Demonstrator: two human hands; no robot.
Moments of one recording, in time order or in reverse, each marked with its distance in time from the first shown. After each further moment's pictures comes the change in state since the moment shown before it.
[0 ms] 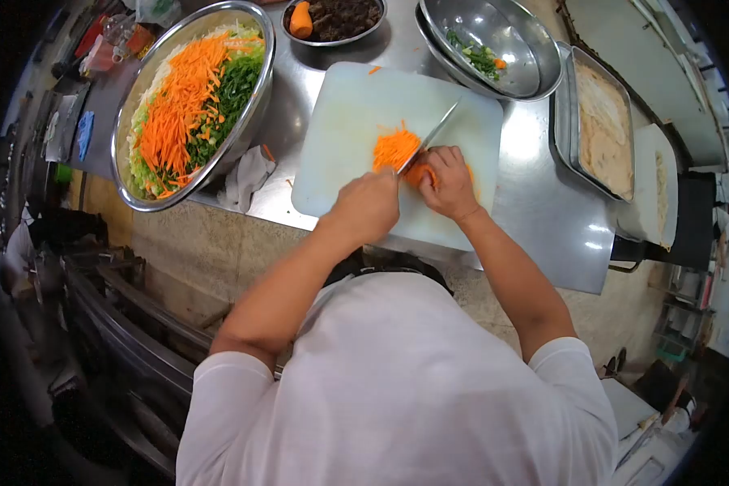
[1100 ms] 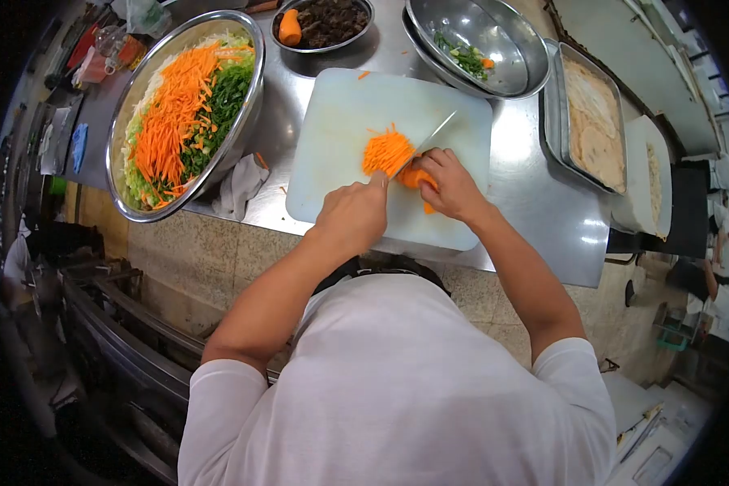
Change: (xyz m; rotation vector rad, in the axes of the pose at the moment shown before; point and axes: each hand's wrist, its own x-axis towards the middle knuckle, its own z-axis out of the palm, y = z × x) left_hand -0.015 -0.003 -0.002 0.064 0.078 0.080; right_hand 0.006 0.000 -0.034 0.110 -0.299 0.069
